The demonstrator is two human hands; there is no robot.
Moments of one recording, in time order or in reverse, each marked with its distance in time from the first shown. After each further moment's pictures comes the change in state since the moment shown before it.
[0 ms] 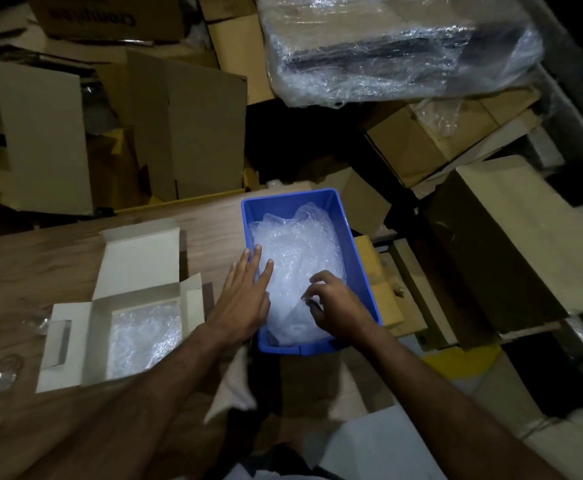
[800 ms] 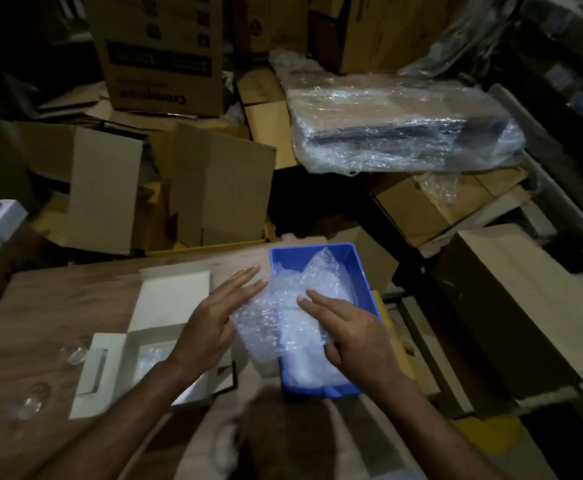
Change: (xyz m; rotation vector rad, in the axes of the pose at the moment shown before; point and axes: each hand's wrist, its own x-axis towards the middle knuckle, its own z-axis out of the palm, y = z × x) left_hand -0.062 -0.038 -0.105 -0.452 0.488 0.316; right_hand -0.030 -0.098 -0.075 -0.051 0.476 -0.476
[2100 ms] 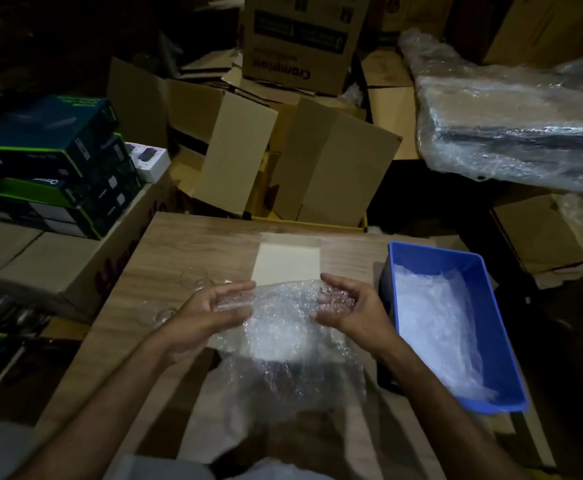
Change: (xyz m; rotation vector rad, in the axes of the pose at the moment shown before) left_hand -0.145 -0.062 -0.167 -0.716 0.078 -0.877; right_hand 0.087 -0.119 0.136 0.850 -0.376 0.642
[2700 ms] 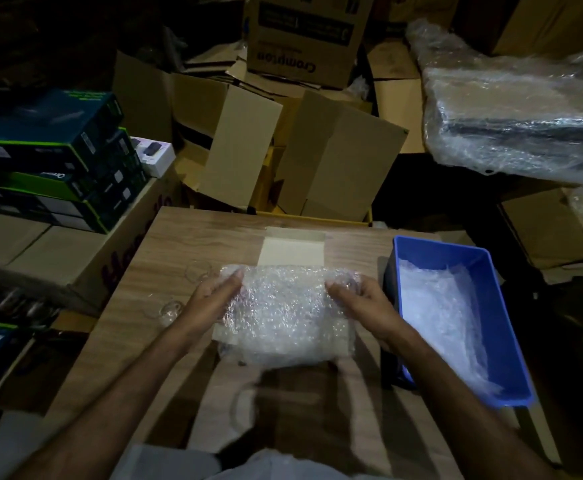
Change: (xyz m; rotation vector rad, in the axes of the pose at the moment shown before) left_hand 0.016 -0.021 -0.006 0.096 0.185 0.007; right_hand 0.005 0.001 -0.007 0.109 -0.052 0.094
